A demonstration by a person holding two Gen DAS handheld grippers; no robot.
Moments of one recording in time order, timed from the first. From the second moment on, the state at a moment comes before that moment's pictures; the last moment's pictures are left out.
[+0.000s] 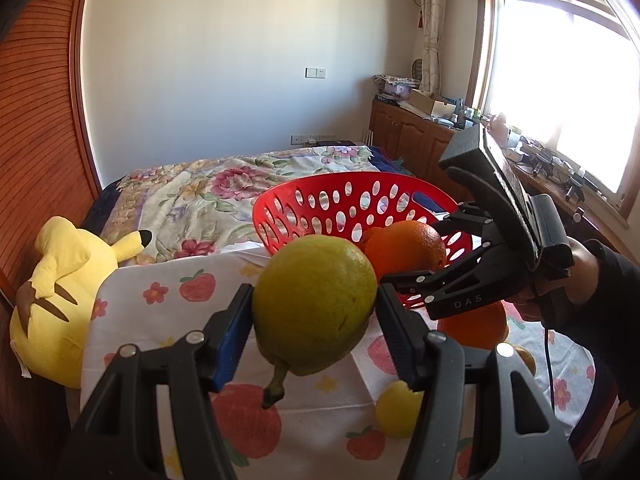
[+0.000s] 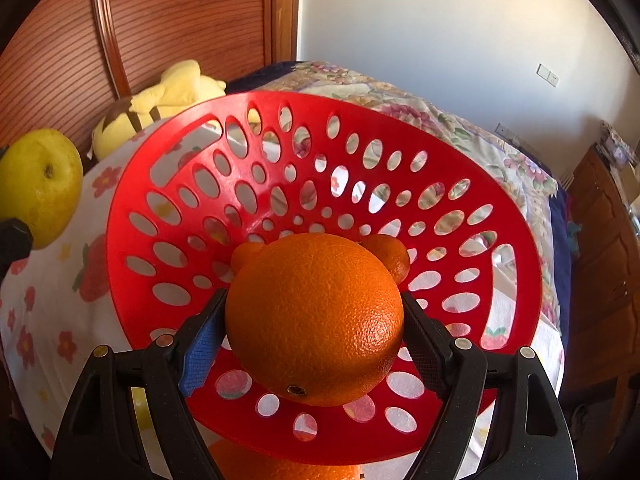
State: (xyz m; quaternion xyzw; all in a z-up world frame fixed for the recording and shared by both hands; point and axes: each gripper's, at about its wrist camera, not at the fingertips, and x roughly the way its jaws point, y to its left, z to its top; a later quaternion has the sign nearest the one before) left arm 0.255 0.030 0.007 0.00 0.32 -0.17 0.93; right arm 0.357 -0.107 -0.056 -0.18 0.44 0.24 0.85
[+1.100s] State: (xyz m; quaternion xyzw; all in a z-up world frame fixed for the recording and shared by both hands) left arm 0.275 0.008 0.007 0.01 0.33 -0.17 0.93; right arm 0.351 -0.125 -0.022 -0.10 0.42 0.27 0.86
